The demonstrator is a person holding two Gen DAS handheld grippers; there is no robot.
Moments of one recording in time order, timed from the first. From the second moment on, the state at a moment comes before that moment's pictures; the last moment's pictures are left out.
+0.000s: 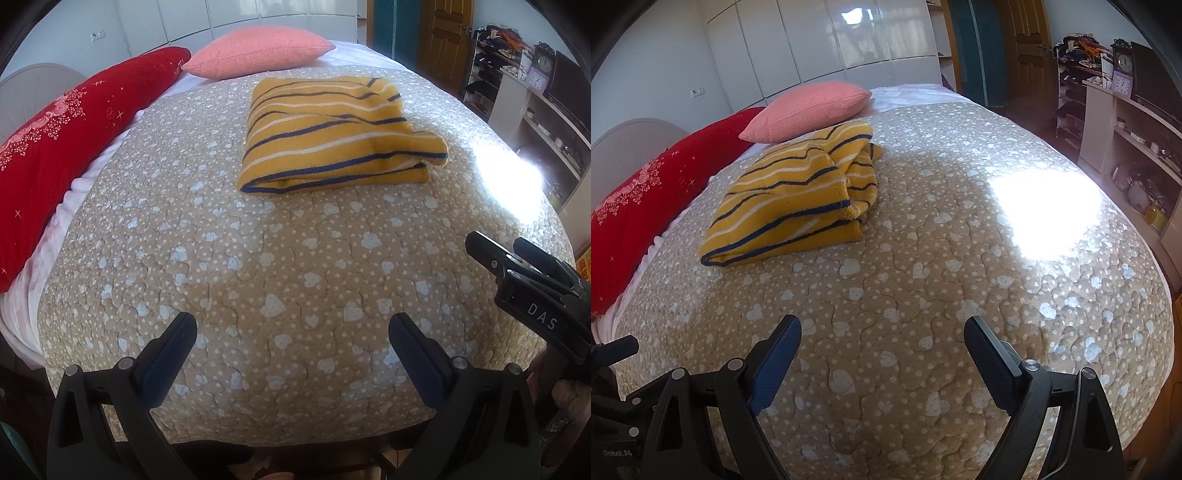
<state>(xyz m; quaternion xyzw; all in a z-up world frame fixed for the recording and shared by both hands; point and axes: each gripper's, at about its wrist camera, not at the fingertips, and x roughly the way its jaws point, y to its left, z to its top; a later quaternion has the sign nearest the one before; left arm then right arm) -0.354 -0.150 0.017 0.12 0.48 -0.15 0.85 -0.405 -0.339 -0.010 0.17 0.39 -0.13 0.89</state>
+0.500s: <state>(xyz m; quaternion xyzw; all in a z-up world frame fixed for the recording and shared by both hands) -0.355 -0.148 0.017 0.12 0.48 -0.15 0.85 -0.408 -0.335 -0.010 0.17 0.39 -0.13 0.89</state>
